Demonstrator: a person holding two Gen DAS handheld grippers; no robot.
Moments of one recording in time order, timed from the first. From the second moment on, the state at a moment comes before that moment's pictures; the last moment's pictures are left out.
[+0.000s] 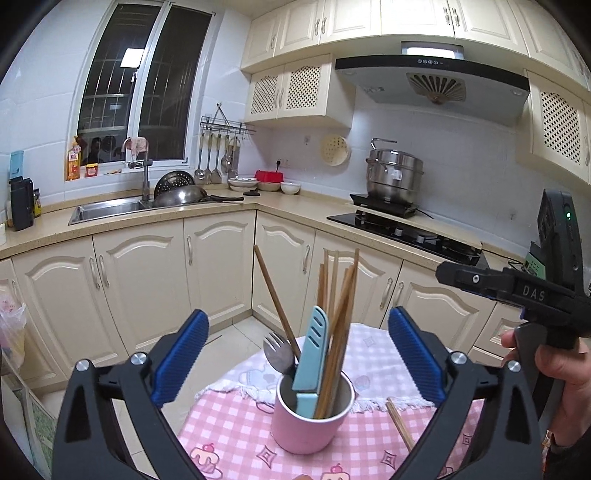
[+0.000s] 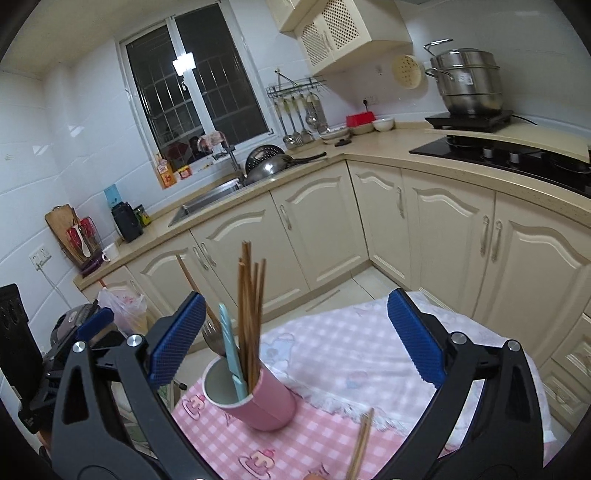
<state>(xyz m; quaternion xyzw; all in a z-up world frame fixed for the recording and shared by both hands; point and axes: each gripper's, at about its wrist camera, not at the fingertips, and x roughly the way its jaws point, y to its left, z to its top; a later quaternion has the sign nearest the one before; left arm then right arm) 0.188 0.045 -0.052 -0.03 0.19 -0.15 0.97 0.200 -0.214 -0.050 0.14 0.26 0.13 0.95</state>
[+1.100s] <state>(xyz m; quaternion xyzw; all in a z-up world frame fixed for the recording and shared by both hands) 0.140 -0.013 -0.129 -0.04 0.30 -0.19 0.93 0.126 -0.242 -0.179 0.06 0.46 0.05 0.89</state>
